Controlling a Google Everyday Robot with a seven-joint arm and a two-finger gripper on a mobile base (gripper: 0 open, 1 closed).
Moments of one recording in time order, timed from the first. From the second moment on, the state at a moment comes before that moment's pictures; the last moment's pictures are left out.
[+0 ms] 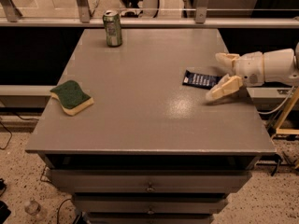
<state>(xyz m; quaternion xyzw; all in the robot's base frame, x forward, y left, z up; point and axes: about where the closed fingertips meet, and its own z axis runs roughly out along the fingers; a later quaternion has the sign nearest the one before) 0.637 -0.211 0.841 -0.49 0.69 0.26 0.47</state>
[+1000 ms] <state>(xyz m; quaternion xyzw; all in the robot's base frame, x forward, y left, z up) 0.636 -0.207 0.818 -0.48 0.69 0.28 0.46</state>
